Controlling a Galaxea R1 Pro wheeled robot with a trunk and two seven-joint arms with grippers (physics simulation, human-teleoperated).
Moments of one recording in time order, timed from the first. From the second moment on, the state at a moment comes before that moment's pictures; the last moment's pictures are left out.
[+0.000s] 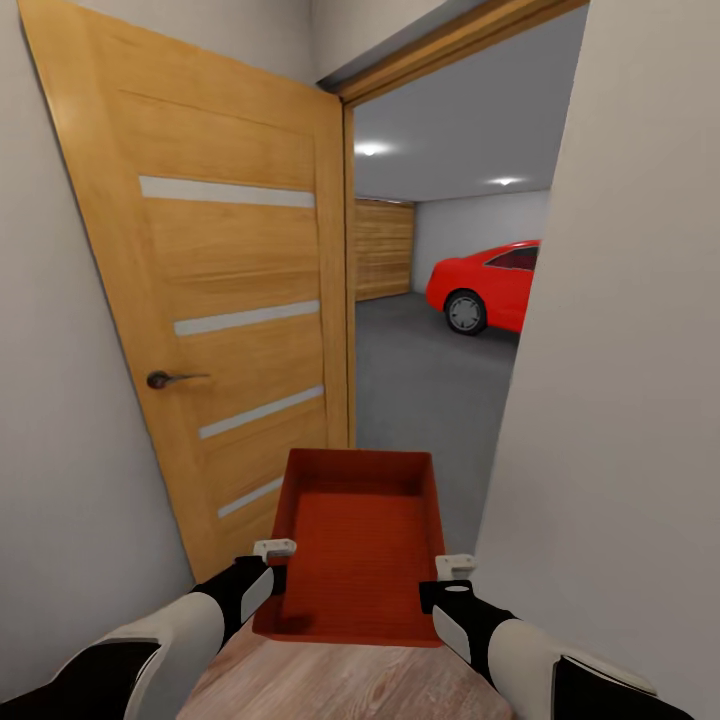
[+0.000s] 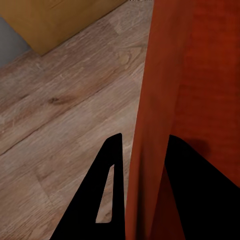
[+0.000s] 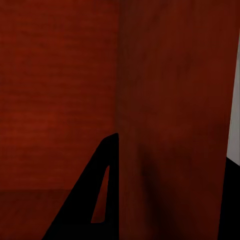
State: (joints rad) left arm -0.83 -0.11 0.05 -0.09 0.05 0.29 0.24; right arm -0.78 0.13 1.24 -0.06 -1.21 0.06 -0.28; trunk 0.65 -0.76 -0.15
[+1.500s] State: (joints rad) left arm -0.83 -0.11 0.05 -0.09 0.05 0.29 0.24; right arm -0.78 0.13 1.25 -0.06 -1.21 0.06 -0.28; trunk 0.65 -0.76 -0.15
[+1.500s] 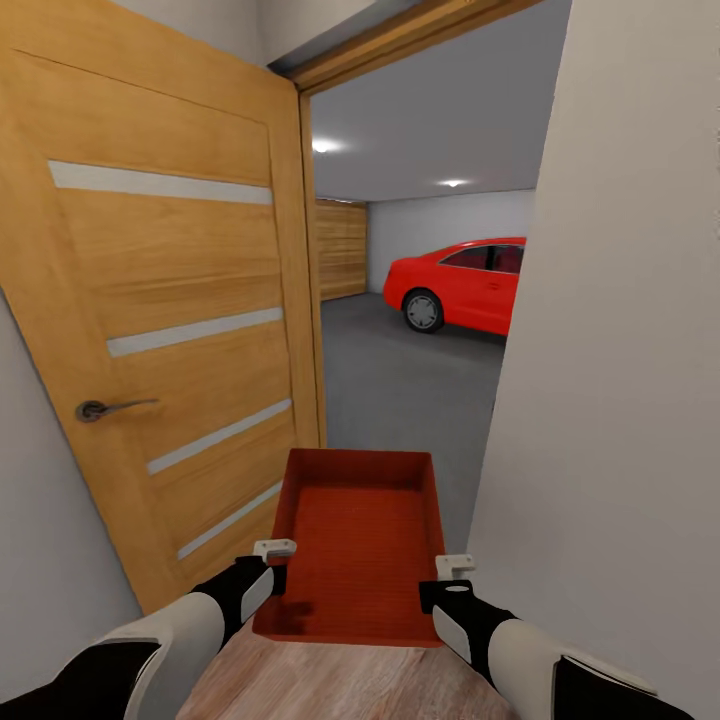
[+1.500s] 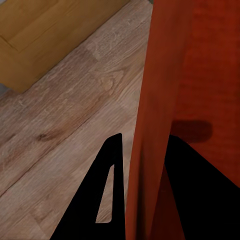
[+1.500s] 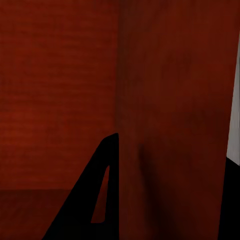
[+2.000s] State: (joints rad) left arm -0.83 -0.11 0.05 -0.09 0.05 0.29 0.24; right arm -0.78 0.13 1.24 -0.06 -1.21 0.06 -0.28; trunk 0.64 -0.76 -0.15
